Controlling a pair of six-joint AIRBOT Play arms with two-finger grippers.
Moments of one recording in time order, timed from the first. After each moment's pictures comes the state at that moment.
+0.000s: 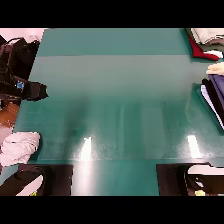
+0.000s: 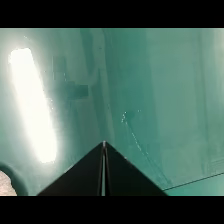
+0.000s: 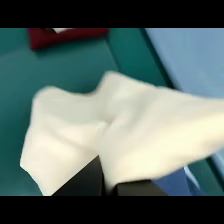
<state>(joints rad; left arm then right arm) -0.15 -0.96 1.34 1.38 -1.50 -1.60 -0.89 -1.51 1.94 -1.18 1.30 1.27</state>
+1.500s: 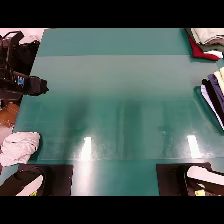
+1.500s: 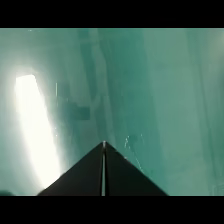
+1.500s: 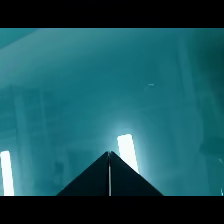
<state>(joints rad) -0.15 -0.96 1.34 1.38 -1.40 -1.57 -0.62 -1.31 1.94 -0.96 1.67 1.58</state>
